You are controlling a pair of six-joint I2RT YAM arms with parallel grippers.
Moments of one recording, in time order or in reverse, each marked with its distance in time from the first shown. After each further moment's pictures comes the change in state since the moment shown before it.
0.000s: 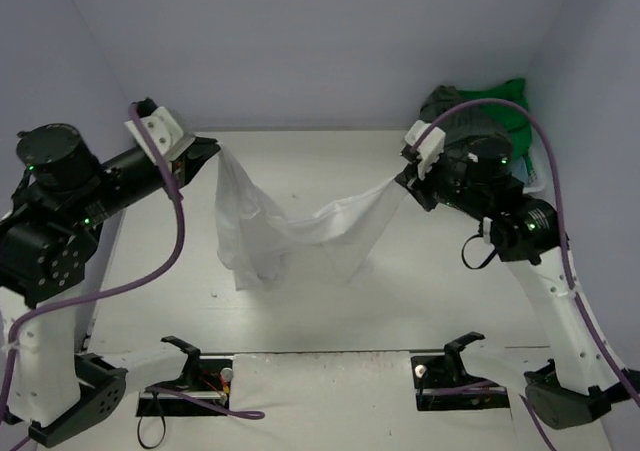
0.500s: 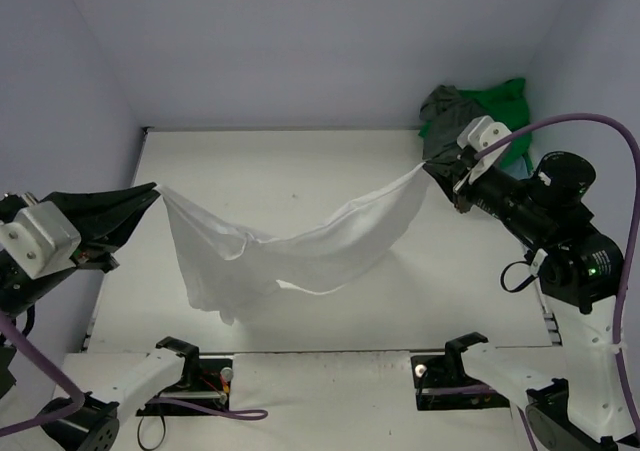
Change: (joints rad) left arm 0.111 -0.206 0.084 -0.057 0.117 -0.055; right arm -0.111 -0.136 0.172 -0.004 -0.097 0.071
